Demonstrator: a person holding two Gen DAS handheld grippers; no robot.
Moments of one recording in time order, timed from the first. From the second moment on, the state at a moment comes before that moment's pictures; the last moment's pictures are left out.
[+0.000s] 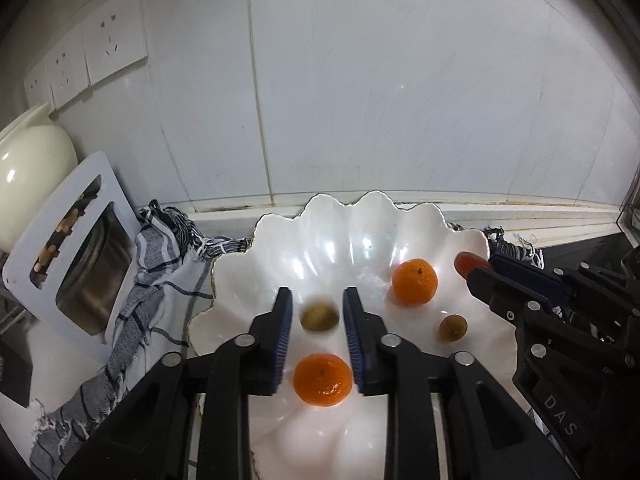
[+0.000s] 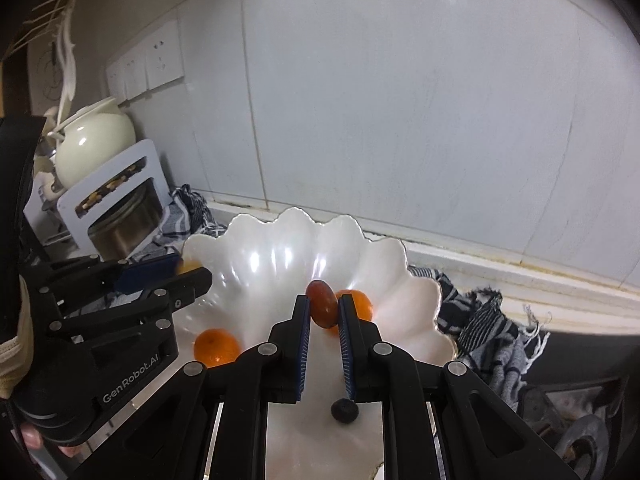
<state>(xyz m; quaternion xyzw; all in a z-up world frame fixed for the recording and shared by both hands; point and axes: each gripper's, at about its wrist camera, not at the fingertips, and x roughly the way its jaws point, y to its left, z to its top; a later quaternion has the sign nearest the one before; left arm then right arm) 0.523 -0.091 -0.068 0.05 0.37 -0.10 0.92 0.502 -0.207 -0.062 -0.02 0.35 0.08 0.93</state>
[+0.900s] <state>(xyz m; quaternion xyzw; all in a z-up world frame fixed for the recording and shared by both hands) 0.426 -0.043 -0.012 0.05 0.32 -0.03 0.95 0.423 -0.200 -0.022 -0.01 0.29 0.08 0.95</state>
